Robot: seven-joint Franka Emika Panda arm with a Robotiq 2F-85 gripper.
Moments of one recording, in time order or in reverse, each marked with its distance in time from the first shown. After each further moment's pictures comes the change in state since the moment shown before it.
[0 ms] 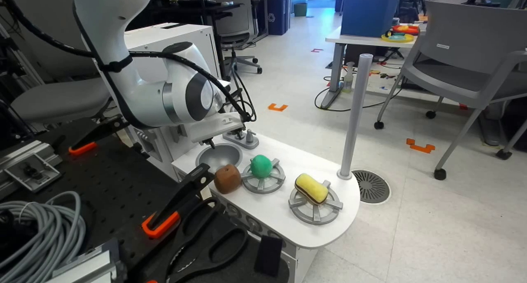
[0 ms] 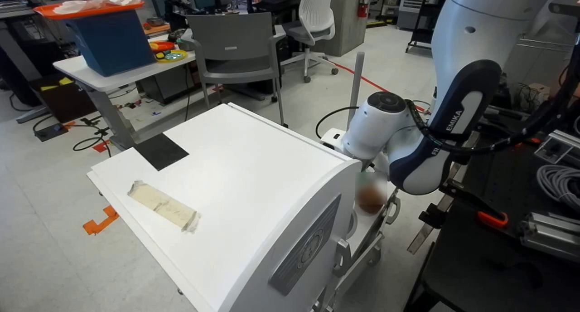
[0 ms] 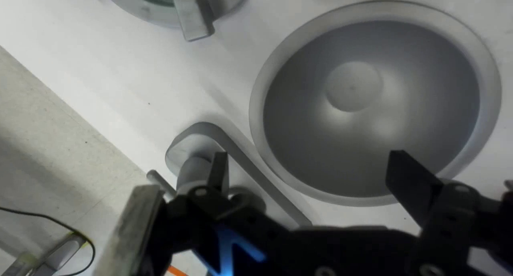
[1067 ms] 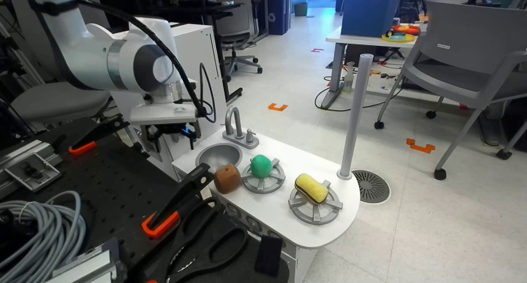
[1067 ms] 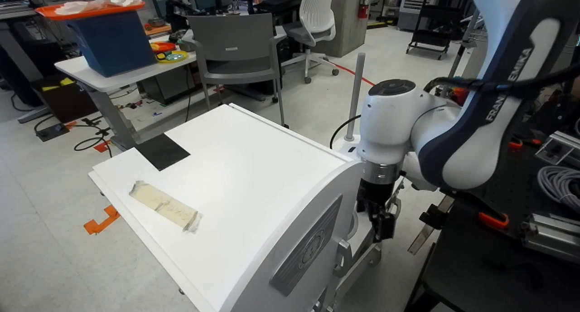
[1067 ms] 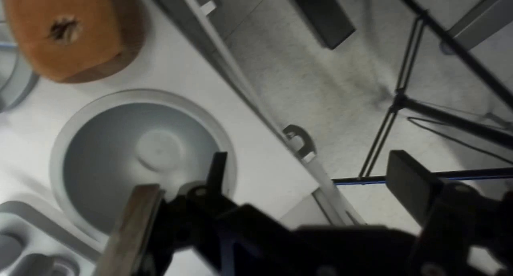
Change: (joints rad) arm -0.144 -0.264 0.269 -0.323 0.022 -0.357 -0.003
